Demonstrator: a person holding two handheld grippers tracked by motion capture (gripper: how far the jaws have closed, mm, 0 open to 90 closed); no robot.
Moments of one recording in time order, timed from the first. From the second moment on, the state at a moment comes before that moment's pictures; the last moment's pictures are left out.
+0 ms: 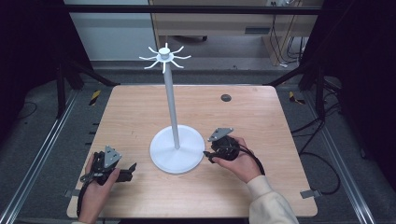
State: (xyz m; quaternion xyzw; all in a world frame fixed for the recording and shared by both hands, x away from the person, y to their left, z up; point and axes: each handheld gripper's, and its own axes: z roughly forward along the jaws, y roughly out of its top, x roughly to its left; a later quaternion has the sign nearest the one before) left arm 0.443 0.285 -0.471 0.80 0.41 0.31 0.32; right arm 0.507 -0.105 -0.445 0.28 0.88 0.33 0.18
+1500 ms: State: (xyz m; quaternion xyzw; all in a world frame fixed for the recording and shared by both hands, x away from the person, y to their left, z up) left arm 0.443 0.283 -0.472 0.80 0.41 0.31 0.32; right arm 0.544 -0.115 -0.481 0.38 0.88 0.21 0.19
